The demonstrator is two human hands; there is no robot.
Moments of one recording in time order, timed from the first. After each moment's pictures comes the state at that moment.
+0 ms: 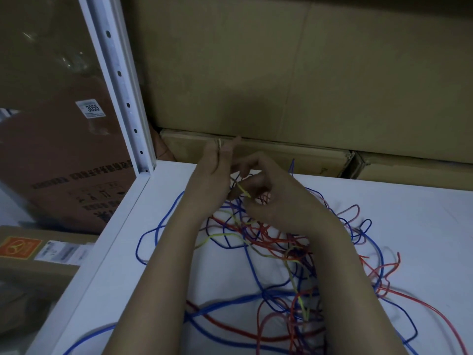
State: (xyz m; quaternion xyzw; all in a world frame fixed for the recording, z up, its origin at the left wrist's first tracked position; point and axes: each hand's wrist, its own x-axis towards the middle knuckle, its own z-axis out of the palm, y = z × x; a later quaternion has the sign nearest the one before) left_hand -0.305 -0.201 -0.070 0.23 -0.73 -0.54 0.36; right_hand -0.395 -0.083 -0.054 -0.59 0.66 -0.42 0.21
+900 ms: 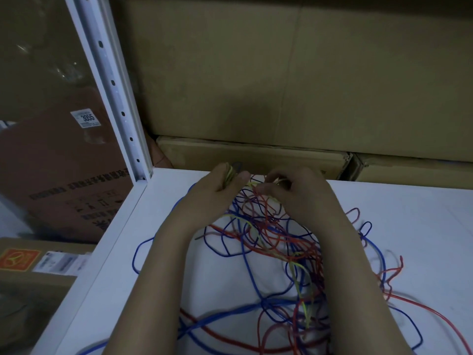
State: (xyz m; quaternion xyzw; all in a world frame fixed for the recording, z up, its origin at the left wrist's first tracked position) left_hand -0.302 -0.212 -0.084 0.19 -0.83 -0.47 0.22; right_hand -0.426 -0.076 -0.062 -0.47 0.81 -0.33 -0.02
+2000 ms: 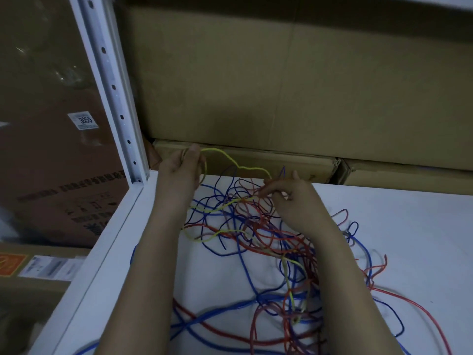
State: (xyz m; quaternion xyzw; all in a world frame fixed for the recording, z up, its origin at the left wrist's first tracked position) left_hand -0.296 -0.228 -0.067 0.26 -0.59 -0.62 0.44; right_hand -0.423 -0.069 -0.073 -0.46 0.80 -0.38 0.05
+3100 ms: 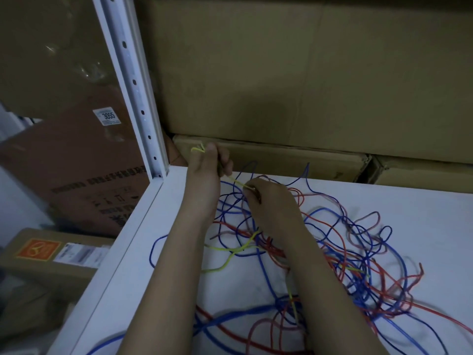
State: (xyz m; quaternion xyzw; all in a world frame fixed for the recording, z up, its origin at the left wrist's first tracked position) left_hand -0.308 -0.224 -0.072 0.18 -0.55 -0.67 0.46; right_hand -0.397 -0.129 -0.110 -0.50 0.80 -0.33 -0.01
